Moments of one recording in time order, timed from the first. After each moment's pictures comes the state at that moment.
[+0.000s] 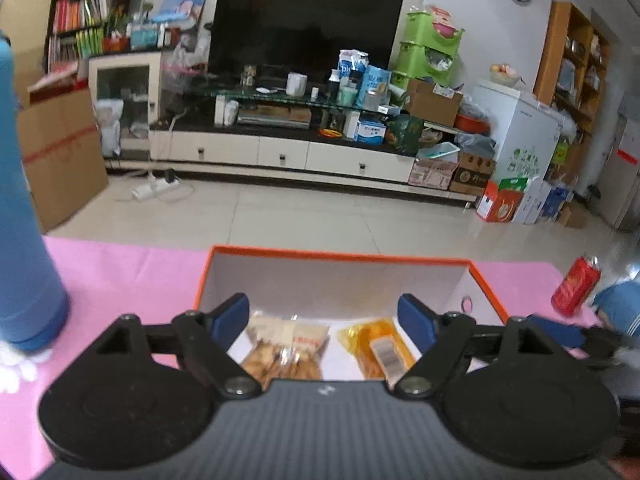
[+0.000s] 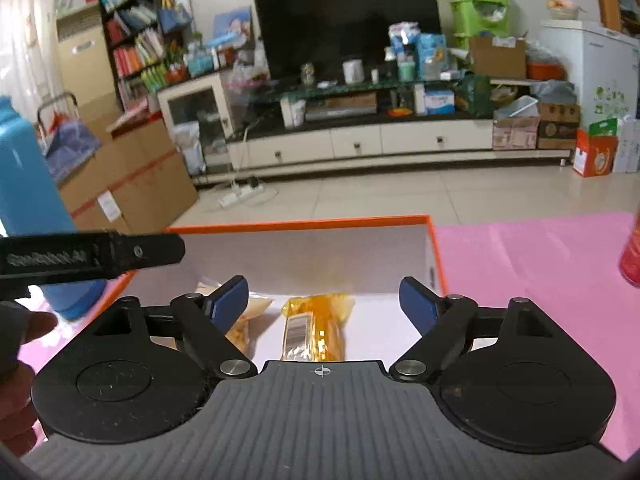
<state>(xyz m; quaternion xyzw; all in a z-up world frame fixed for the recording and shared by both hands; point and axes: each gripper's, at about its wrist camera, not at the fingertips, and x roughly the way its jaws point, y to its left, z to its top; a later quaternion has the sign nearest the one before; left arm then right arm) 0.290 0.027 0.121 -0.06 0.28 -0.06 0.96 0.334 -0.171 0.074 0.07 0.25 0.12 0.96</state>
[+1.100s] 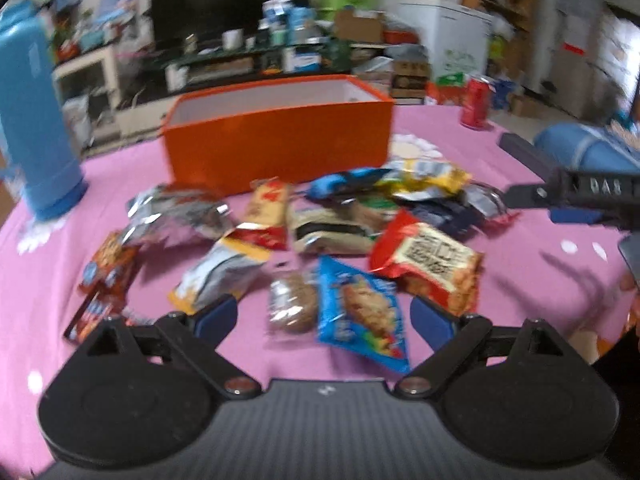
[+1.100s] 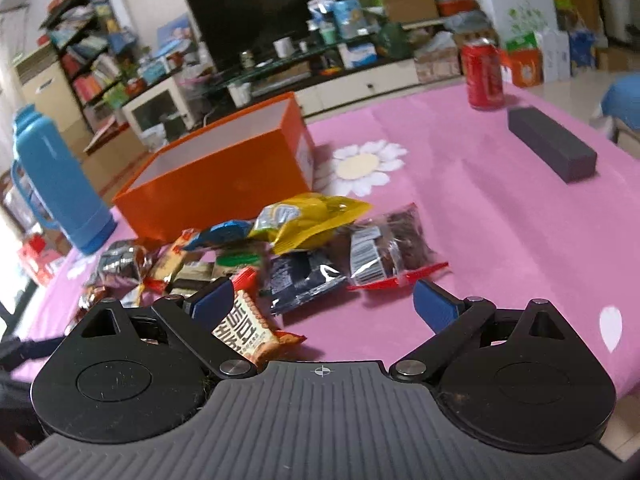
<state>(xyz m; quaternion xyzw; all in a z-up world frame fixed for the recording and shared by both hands) 0.036 -0.021 0.050 0.06 0.34 -0.14 0.93 0.091 -0.294 0.003 0.17 0.30 0.06 0.94</state>
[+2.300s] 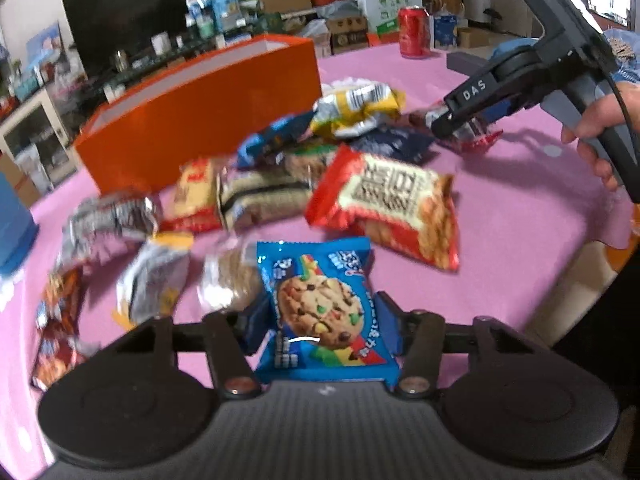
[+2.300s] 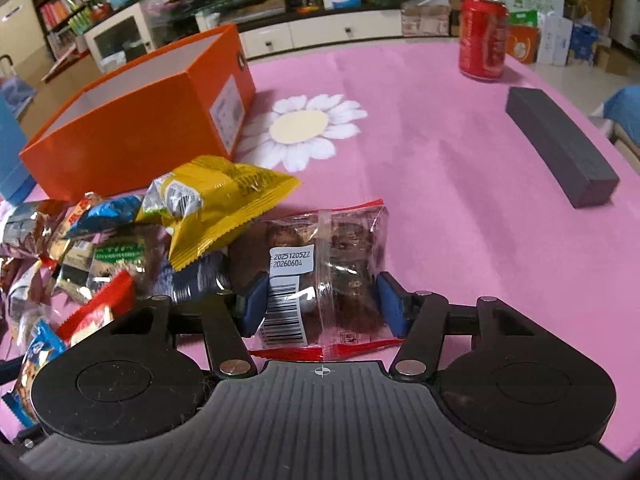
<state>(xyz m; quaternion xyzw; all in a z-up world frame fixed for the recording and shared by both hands) 0.042 -0.053 0.008 0.15 0.37 -0.20 0.90 0.193 -0.309 -0.035 0.08 0.40 0.03 0.91</state>
